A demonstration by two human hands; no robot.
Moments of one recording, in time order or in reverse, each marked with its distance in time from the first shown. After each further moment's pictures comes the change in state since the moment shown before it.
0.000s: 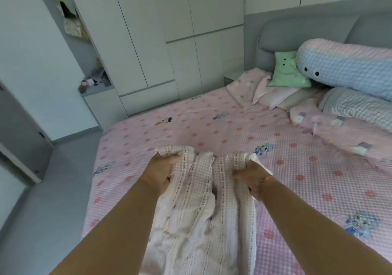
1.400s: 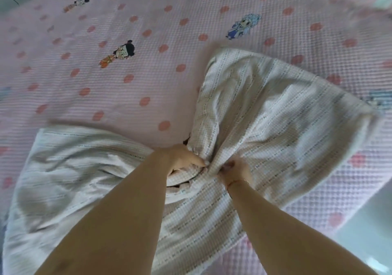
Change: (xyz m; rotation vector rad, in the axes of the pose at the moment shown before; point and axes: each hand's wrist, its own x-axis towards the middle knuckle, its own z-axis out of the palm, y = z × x) left_hand 0.161 -0.315 0.033 1.094 -0.487 -0.679; right_hand 0.105 0.348 0.000 -0.604 0.455 0.621
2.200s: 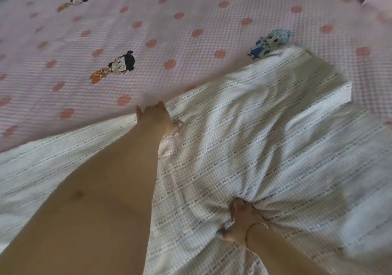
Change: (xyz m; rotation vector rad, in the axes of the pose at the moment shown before) left_hand 0.164 0.071 -0.171 0.719 0.598 -0.001; right_hand 0.074 -0.026 0.006 -0.632 -0.461 -0.221
